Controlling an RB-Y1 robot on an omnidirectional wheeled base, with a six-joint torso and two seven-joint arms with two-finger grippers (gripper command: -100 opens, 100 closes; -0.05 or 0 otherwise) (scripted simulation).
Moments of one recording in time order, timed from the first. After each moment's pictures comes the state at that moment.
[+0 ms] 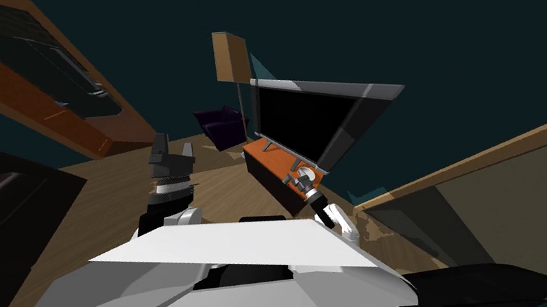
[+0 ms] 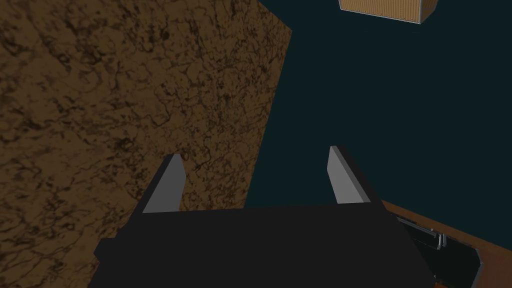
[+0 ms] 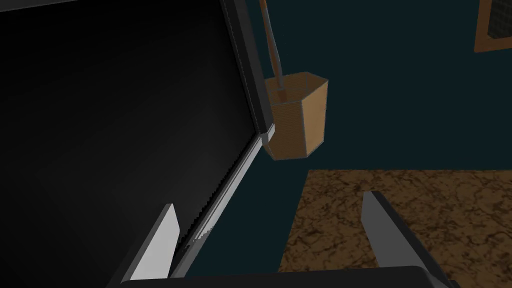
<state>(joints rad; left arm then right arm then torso) 0.54 0.00 0.00 -2.30 0.00 -0.49 -0.04 0.41 -0.40 0.08 -1.81 0.71 -0.46 0.37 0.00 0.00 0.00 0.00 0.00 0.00</state>
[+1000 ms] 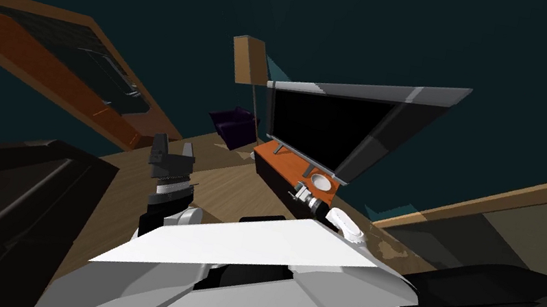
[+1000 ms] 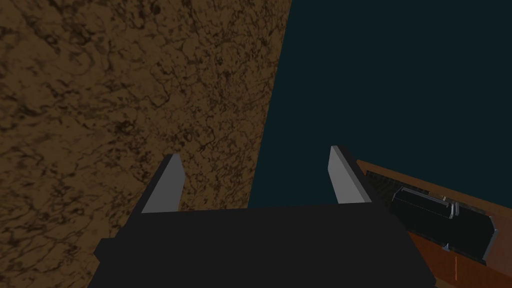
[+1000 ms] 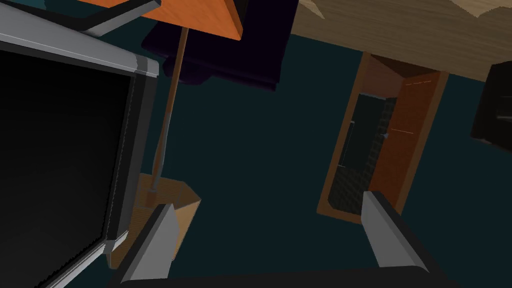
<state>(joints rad) 0.54 0.00 0.00 -2.30 0.00 -0.49 -0.04 0.39 -0.53 0.13 -1.61 1.00 -0.53 0.61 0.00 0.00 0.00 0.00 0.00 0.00</state>
